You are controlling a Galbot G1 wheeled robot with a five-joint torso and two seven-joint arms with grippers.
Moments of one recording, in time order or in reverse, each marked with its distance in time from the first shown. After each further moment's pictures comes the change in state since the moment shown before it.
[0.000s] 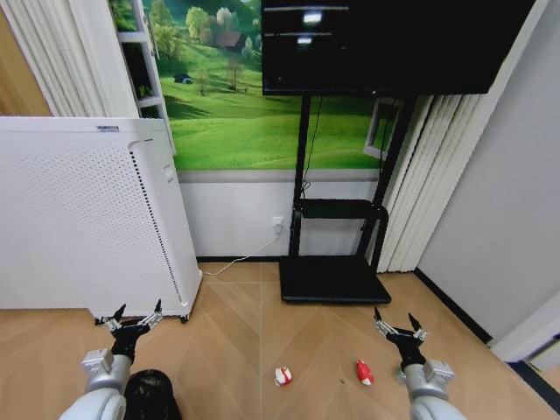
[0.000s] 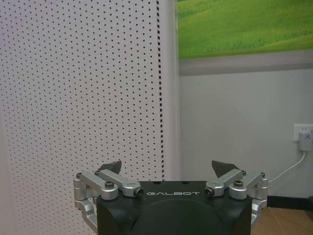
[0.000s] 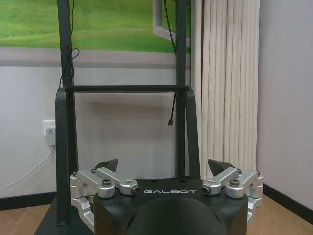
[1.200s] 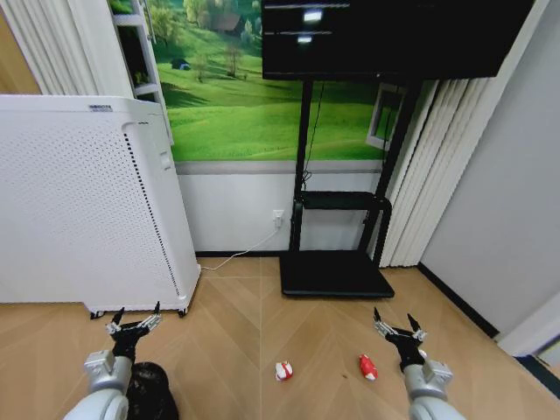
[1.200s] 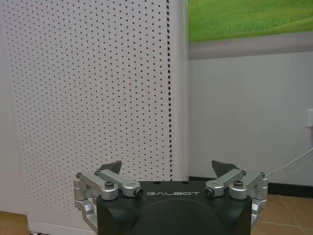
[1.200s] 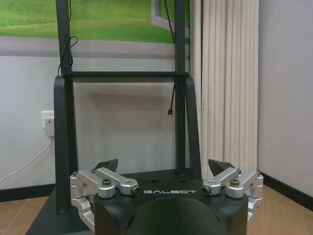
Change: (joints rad) left arm 0.002 -0.016 0.012 0.019 0.011 -0.006 -0.043; right arm 0.002 0.000 -0.001 -0.008 0.008 0.006 0.000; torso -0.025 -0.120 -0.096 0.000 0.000
